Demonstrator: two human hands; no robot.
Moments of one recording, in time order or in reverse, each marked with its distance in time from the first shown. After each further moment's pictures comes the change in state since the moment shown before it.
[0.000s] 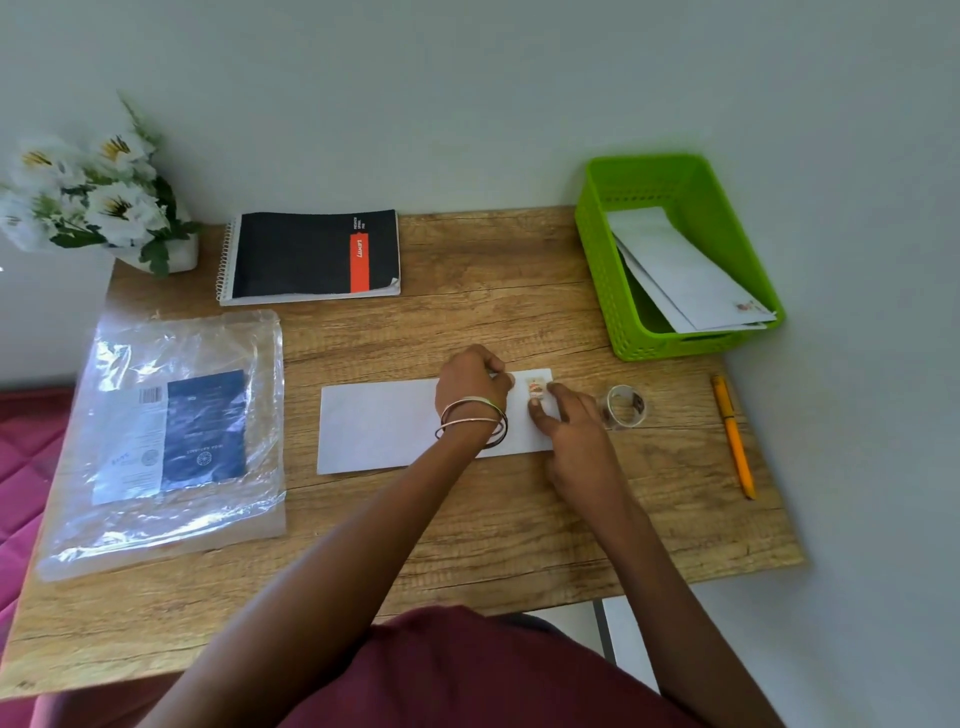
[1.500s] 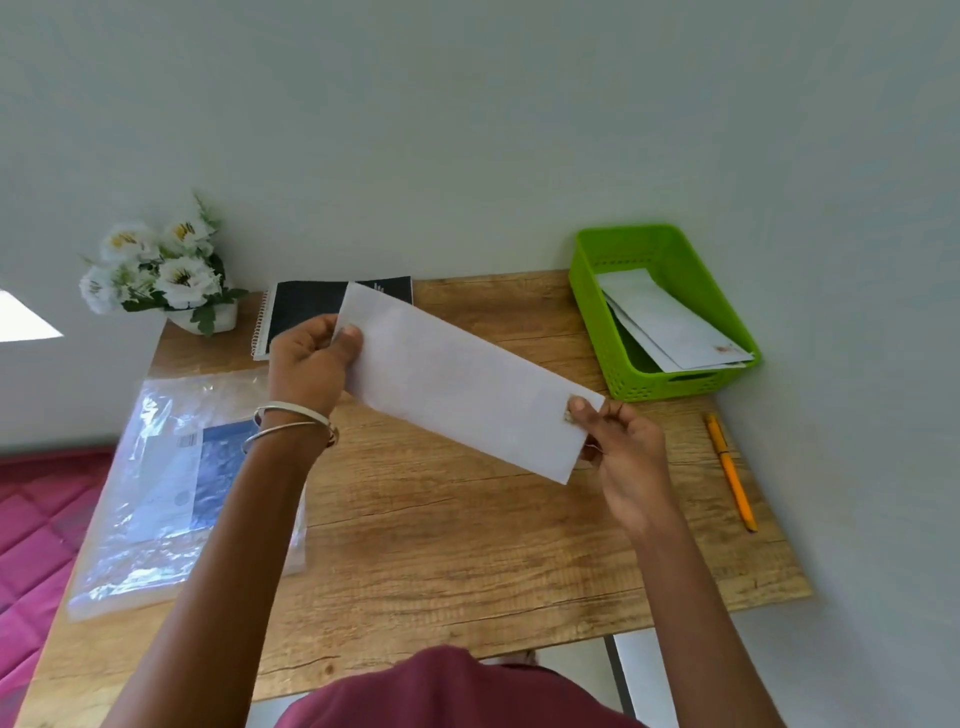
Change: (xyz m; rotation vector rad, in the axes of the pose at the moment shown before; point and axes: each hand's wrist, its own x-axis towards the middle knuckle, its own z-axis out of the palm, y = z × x) left_hand -0.022 -0.004 -0.174 -0.571 0.230 0.193; right_hand -0.003 -0.015 -0.061 1.482 0.296 0.518
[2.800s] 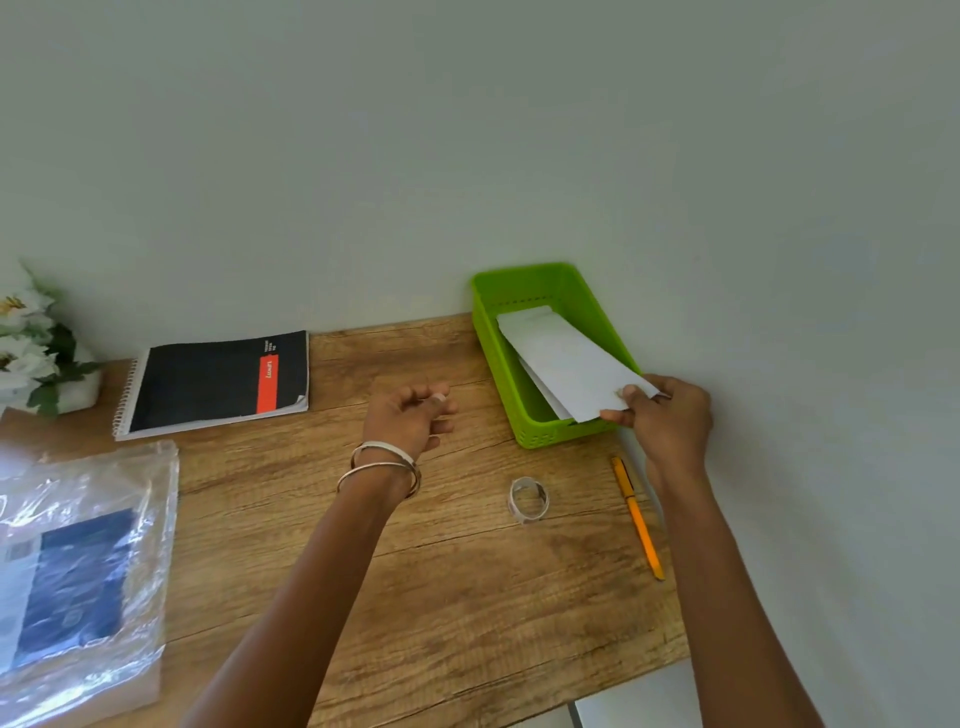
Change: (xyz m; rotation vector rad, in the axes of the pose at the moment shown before) left_hand -0.017 -0.003 0.182 -0.077 -0.280 -0.312; right_hand 0.091 -0.087 -0.101 -0.366 0.413 -0.228
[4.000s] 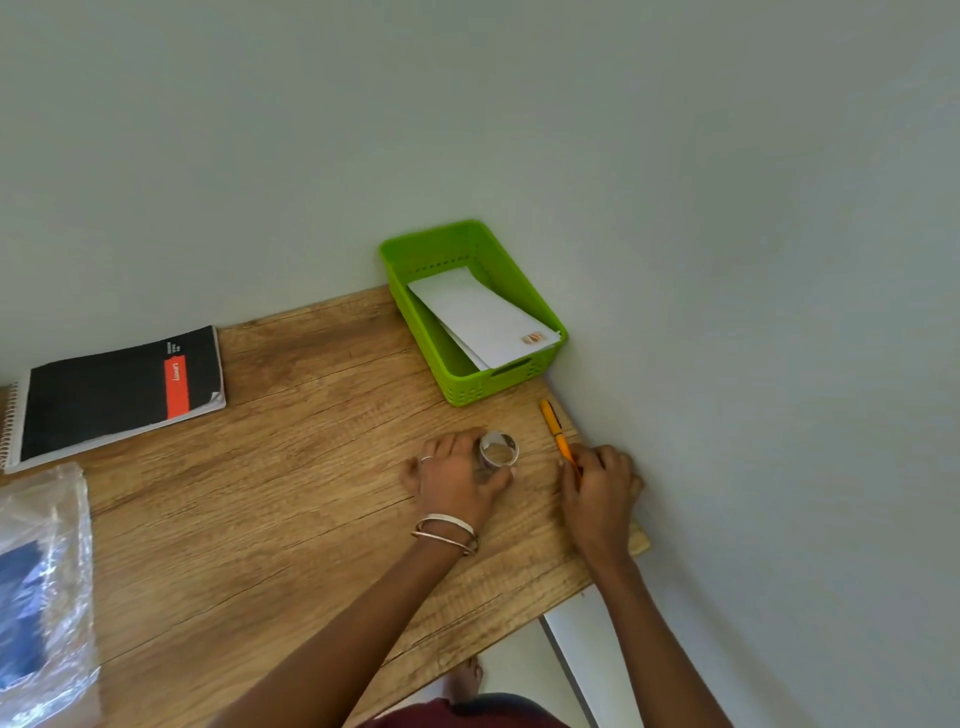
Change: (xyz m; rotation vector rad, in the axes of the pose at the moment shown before) left_hand -0.045 -0.124 0.086 0.882 -0.094 0.519; right_hand -0.074 0.142 -0.047 -0.912 0.156 -0.341
